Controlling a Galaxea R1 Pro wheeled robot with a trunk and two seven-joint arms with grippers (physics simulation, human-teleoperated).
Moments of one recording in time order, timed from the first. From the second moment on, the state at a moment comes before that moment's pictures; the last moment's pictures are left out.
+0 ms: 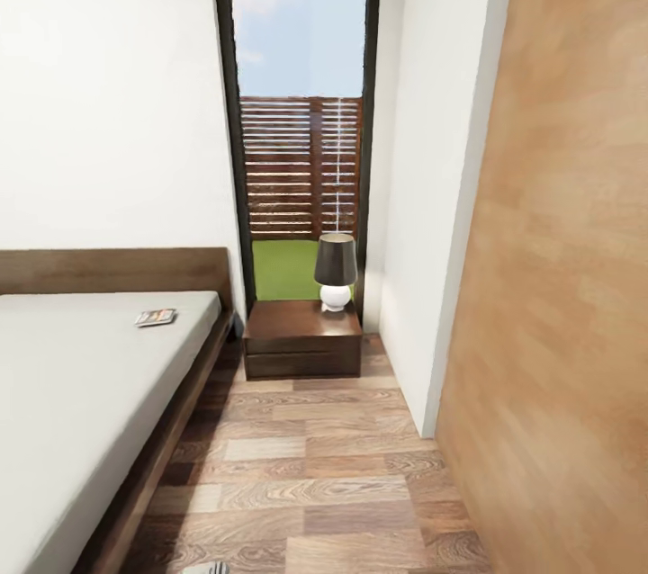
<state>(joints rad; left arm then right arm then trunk) -0.36 0.04 0.24 -0.07 0.04 -0.23 -0.48 -0.38 -0.21 -0.05 0.06 -0.34 -0.01 0.46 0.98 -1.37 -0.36</state>
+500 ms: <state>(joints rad) -0.36 0.04 0.24 -0.06 0.04 -0.23 -0.48 -0.38 -0.21 -0.05 0.06 -0.34 -0.01 0.46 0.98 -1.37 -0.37</state>
